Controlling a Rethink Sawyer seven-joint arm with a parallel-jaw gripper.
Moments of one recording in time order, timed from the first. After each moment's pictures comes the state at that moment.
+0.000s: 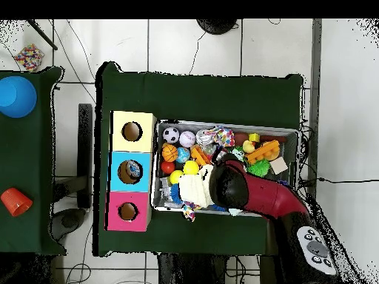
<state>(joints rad) -0.44 -0.63 0.01 1.77 -0.16 0.10 2.01</state>
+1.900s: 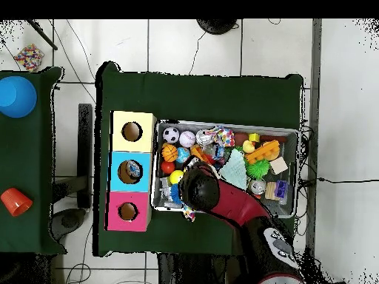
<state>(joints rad) -0.33 -0.60 0.02 1.91 0.16 0.08 2.01</state>
